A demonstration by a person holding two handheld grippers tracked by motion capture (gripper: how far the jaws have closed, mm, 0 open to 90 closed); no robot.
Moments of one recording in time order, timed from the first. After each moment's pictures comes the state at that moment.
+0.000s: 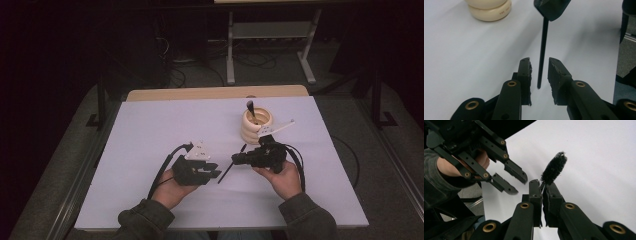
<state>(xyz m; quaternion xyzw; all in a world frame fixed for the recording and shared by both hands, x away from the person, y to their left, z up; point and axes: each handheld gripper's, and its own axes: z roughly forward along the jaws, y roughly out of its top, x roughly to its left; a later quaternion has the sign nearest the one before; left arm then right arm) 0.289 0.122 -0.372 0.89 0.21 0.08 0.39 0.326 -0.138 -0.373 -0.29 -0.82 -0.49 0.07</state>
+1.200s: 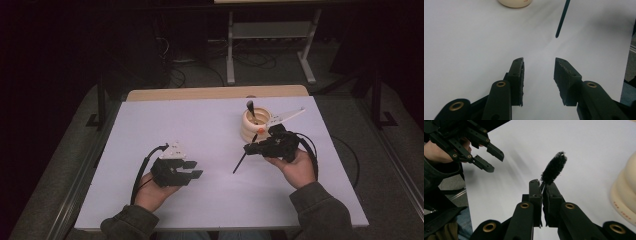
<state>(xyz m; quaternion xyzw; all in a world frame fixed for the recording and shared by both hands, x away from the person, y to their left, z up) 0.289 0.175 -0.380 0.87 0.27 0.08 0.40 0.338 -0.163 -0.345 -0.30 -0.84 -0.45 0.01</state>
